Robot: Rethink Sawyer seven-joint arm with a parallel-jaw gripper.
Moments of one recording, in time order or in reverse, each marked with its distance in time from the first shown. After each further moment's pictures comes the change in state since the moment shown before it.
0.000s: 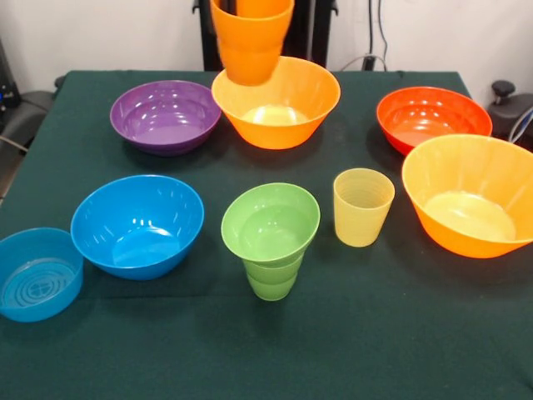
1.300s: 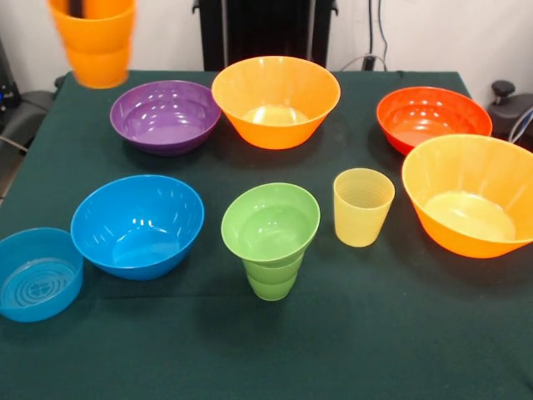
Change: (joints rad) arm -0.172 0.063 -0.008 -0.140 -0.090 0.053 0.000
